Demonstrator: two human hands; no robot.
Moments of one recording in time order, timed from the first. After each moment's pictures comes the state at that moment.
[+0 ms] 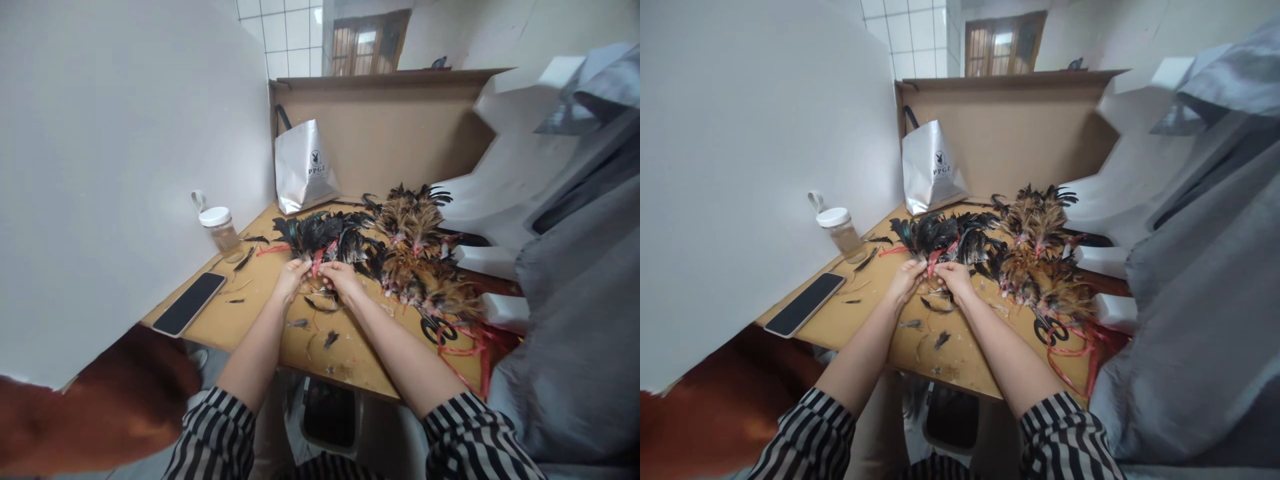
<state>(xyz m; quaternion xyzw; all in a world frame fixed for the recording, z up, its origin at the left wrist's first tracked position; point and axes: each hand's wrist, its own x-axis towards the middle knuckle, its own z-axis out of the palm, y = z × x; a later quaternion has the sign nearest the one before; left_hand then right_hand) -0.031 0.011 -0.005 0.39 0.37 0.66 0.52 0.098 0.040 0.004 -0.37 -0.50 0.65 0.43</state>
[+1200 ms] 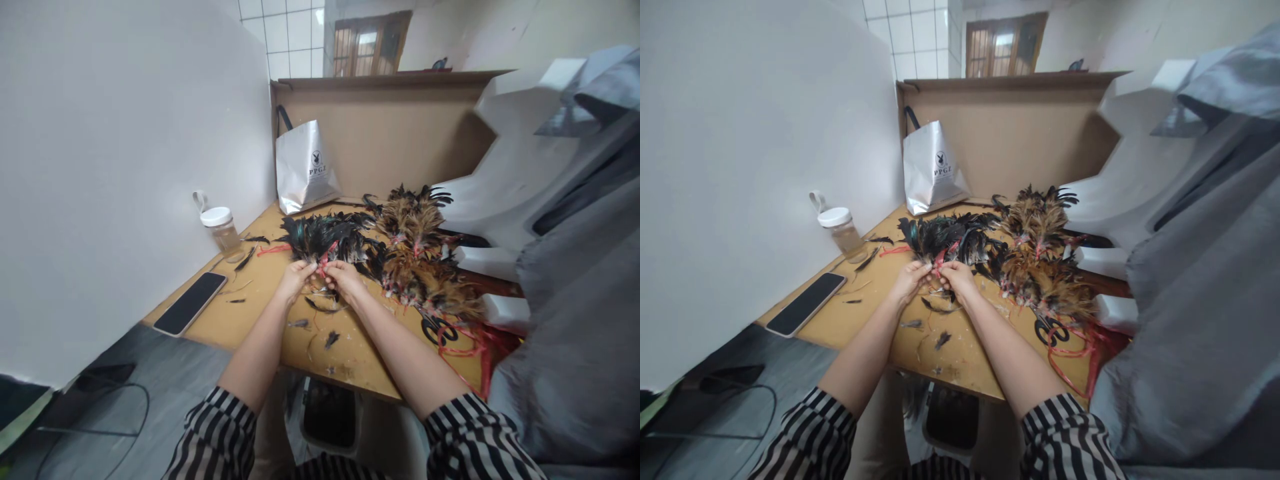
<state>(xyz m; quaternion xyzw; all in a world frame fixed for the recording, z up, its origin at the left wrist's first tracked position) -0.028 0.010 -0.006 0.41 0.41 0.63 0.51 0.101 0.045 0.000 -0.37 -0.49 0.66 0.43</state>
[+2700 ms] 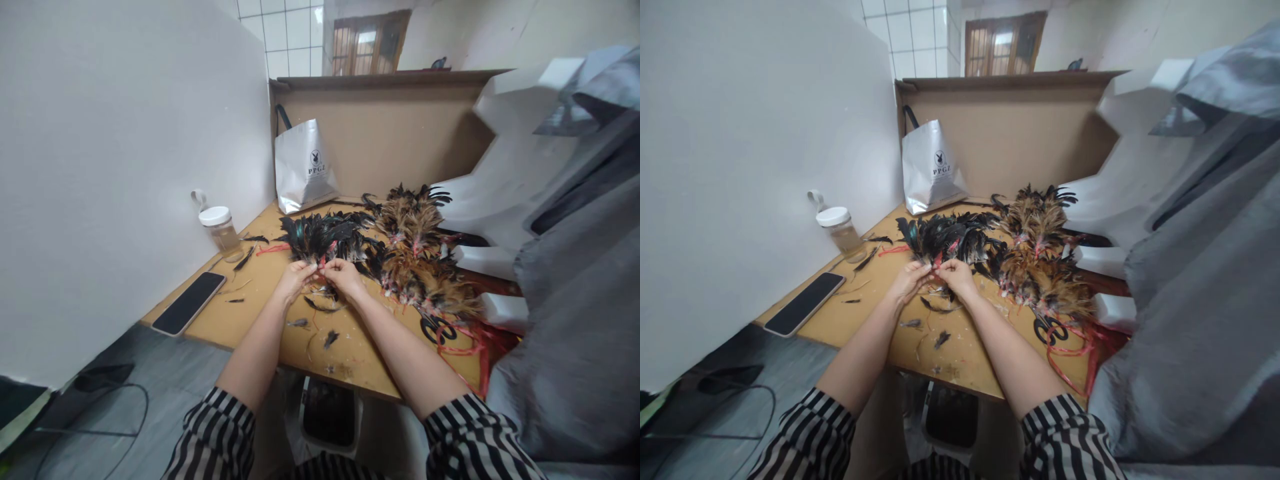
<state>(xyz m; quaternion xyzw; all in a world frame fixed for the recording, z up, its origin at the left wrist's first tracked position) -0.029 0.008 -0.004 0.39 0.37 0.63 0.56 0.106 0.039 0.011 -0.37 -0.57 0.59 0.44</state>
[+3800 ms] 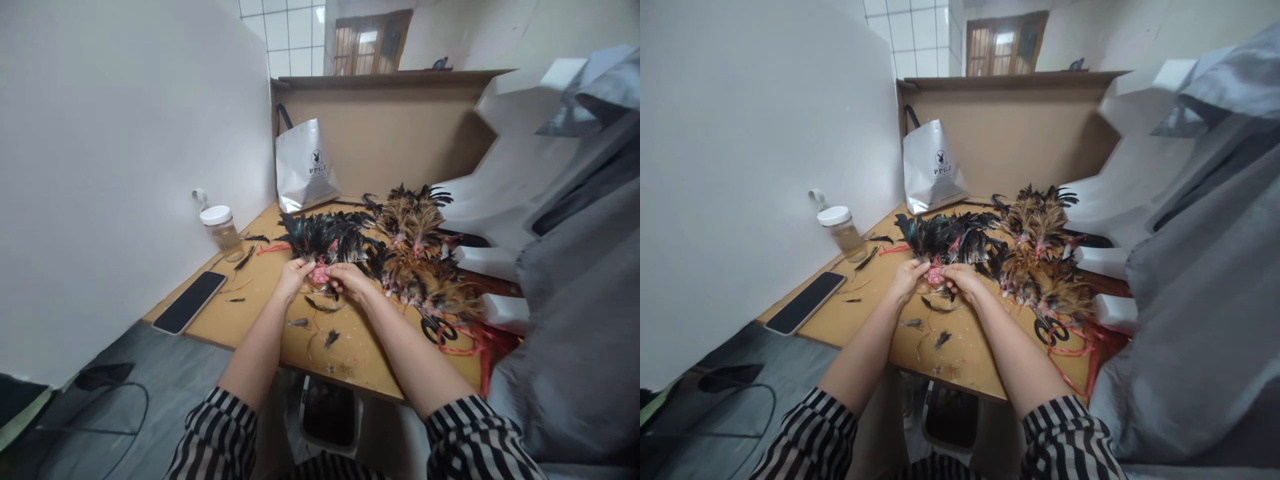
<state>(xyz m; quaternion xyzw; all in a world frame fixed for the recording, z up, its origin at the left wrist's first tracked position) -0.031 0.011 -0.007 0.41 0.43 0.64 0.50 0.121 0.046 0.008 -0.36 -0.53 0.69 0.33</state>
